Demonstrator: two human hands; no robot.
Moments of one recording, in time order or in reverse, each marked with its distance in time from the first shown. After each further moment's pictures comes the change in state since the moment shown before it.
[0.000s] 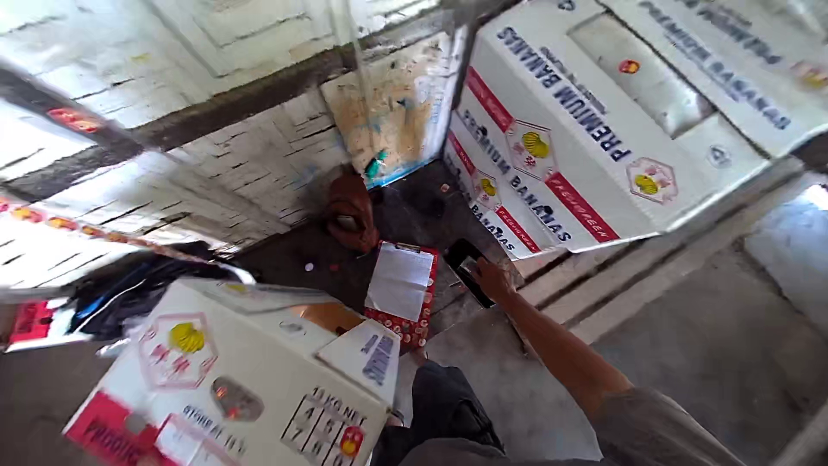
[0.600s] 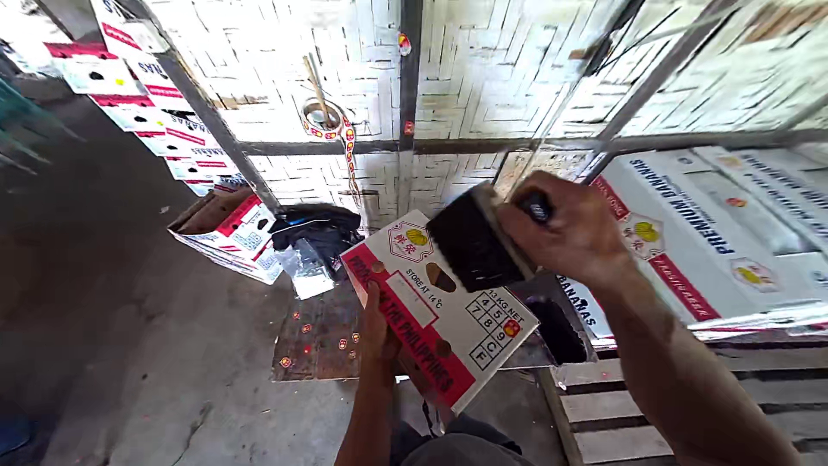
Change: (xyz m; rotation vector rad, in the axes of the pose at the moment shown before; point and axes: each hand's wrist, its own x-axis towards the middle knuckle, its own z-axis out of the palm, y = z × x) left_hand -0.023 0.017 0.021 -0.484 0.139 -0.182; right_hand -0.410 -0.357 -0.200 0.211 0.701 -1.076
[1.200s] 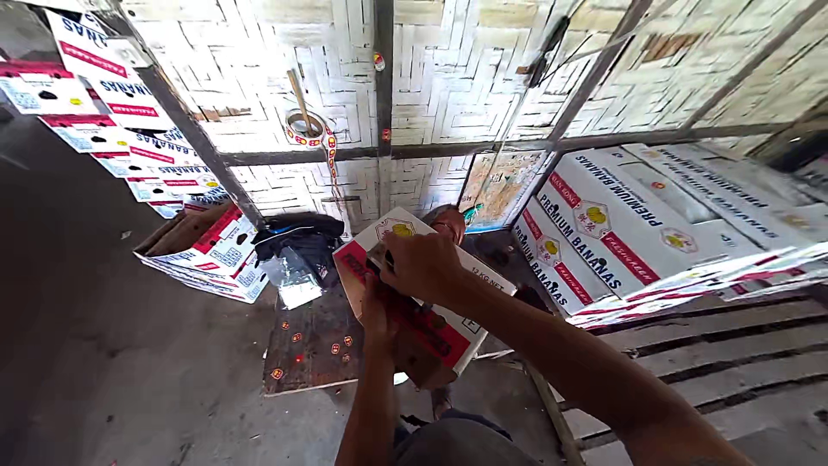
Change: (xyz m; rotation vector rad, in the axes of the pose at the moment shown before) left_hand 0.000 -0.007 -0.008 -0.108 -0.100 0.022; right_hand -0.025 -0.106 0.108 -0.318 -0.380 -0.064
